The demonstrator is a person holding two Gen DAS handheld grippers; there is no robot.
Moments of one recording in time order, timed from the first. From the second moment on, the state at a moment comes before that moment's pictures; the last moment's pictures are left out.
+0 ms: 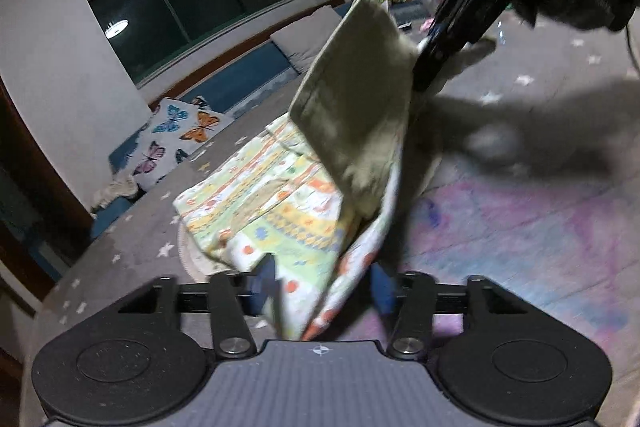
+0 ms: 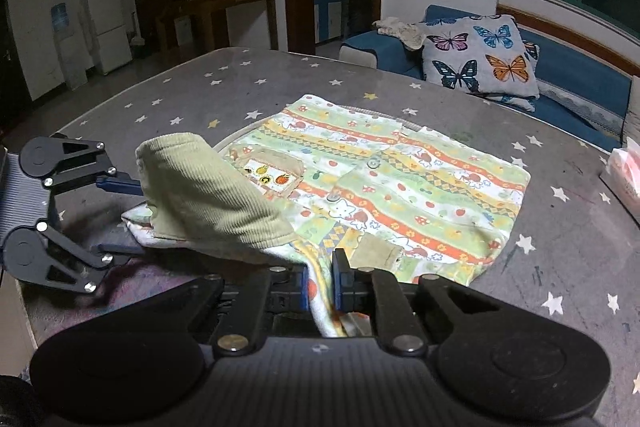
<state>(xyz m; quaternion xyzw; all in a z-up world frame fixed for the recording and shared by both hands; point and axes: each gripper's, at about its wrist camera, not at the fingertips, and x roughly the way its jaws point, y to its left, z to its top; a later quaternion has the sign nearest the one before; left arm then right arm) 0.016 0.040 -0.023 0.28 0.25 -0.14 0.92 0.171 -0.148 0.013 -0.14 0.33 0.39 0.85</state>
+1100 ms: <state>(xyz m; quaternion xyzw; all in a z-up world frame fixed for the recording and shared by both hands) 0.009 0.073 0.071 0.20 0.24 -0.16 0.94 0.133 -0.158 0.070 -0.17 0.33 0.42 0.83</state>
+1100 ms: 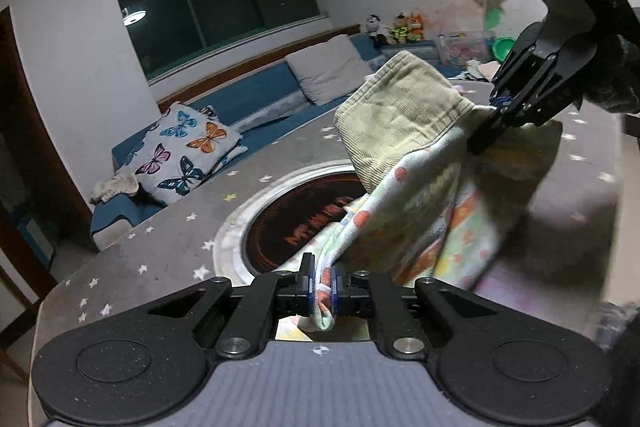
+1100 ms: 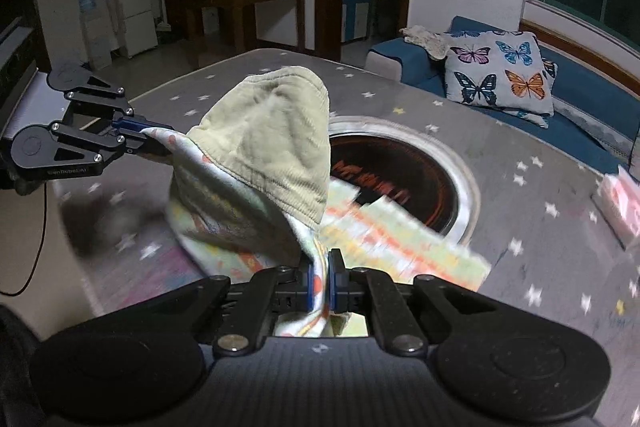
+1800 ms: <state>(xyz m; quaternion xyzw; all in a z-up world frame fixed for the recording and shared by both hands) 0.114 0.094 0.000 0.13 0.33 -0.11 0.93 0.221 -0.185 0.039 -0.07 0.34 0.30 0.89</state>
